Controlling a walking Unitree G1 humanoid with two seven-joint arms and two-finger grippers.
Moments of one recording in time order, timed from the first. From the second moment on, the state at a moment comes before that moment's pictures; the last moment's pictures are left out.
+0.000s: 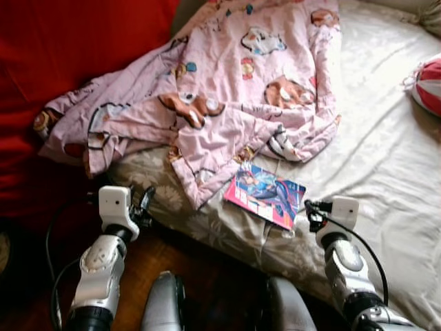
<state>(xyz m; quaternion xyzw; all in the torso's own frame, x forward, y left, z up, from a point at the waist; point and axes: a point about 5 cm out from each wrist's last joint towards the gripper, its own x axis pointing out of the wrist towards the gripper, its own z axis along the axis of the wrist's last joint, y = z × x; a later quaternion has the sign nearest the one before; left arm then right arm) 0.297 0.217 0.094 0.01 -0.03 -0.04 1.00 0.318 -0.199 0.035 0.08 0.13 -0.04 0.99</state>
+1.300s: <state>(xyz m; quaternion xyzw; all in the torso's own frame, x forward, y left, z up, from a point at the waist) 0.265 0.210 0.097 0.00 0.00 -0.04 1.00 0.342 -0.226 0.063 0.20 0.12 -0.13 0.96</state>
